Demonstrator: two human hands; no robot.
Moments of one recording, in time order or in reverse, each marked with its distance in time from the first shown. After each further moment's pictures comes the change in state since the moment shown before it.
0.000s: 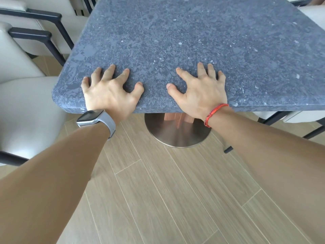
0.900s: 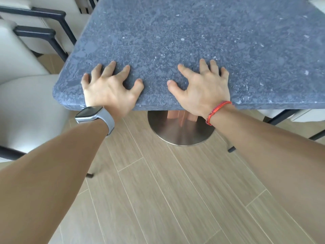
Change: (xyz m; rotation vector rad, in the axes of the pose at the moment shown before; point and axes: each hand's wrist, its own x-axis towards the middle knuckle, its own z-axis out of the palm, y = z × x) left_hand 0.002 0.001 -0.003 0.022 -0.027 0.002; right_hand 0.002 -0.002 0.000 0.026 0.002 0.002
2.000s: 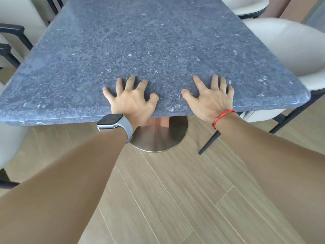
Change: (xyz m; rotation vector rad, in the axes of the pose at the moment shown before) left_hand -0.025 0.175 0.020 -0.136 -0.143 0.117; right_hand -0.021 0.174 -0.027 -0.016 -0.084 0.269
